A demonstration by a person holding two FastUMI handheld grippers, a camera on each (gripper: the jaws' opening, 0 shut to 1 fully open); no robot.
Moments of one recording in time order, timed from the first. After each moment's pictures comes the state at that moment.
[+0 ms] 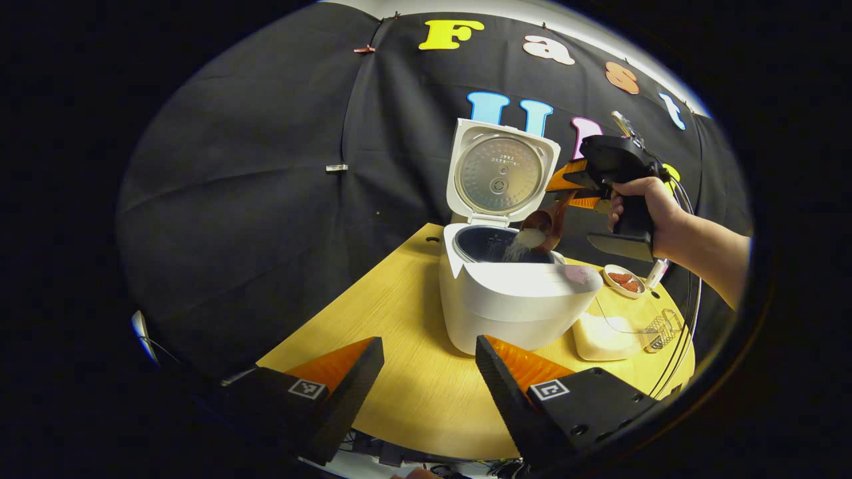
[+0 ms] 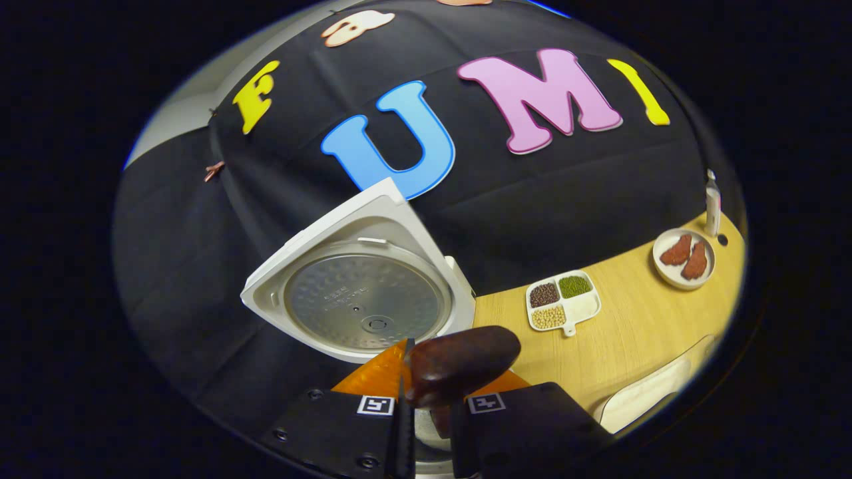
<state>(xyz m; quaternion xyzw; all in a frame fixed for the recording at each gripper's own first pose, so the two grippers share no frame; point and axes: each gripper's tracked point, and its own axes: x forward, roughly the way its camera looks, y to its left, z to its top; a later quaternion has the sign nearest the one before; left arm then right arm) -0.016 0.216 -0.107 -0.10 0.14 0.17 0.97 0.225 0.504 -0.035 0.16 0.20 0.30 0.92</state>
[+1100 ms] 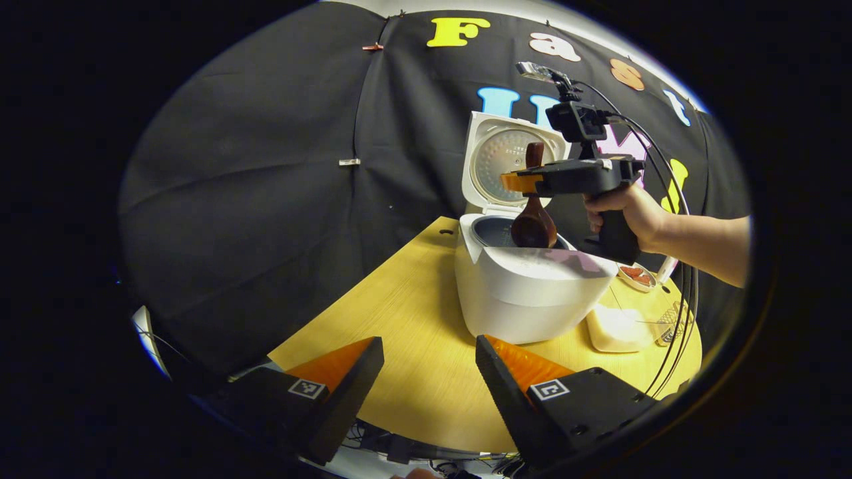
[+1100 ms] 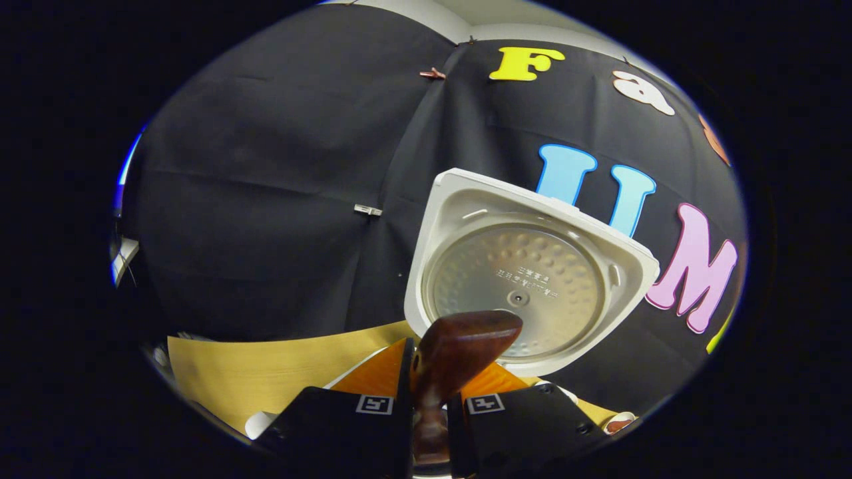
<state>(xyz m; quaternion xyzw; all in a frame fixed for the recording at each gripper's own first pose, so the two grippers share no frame) -0.033 0.225 -0.124 -0.09 0.15 0.19 0.97 0.144 0.598 -0.054 -0.18 0.01 0.46 0.87</state>
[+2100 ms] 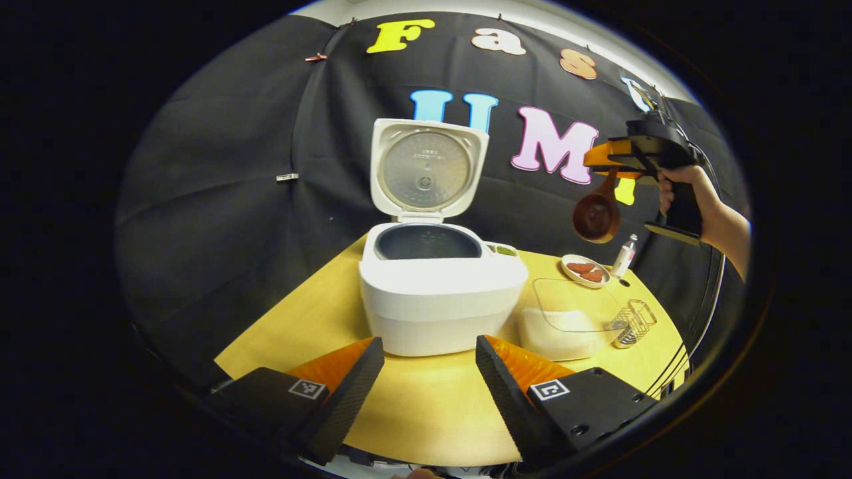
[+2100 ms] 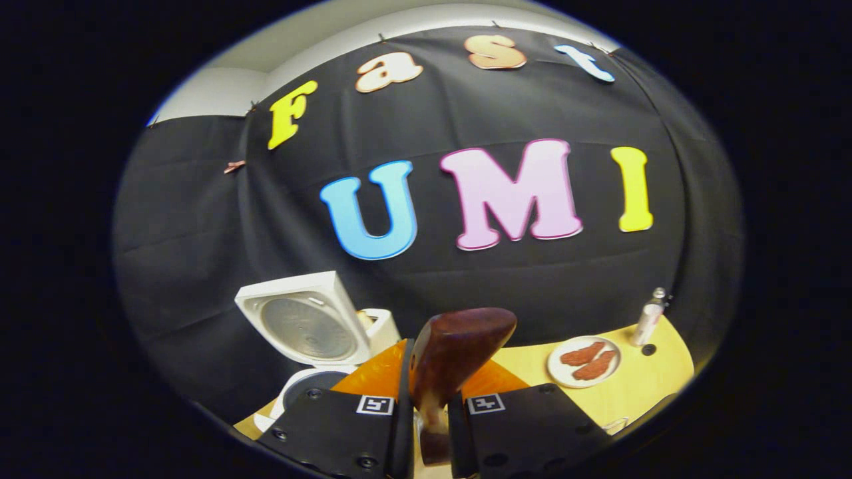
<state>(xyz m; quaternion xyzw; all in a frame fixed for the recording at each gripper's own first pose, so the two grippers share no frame) 0.025 0.093 -0.099 -0.07 0.14 0.10 0.98 0.249 0.253 0.052 0.09 0.08 0.24 0.96</state>
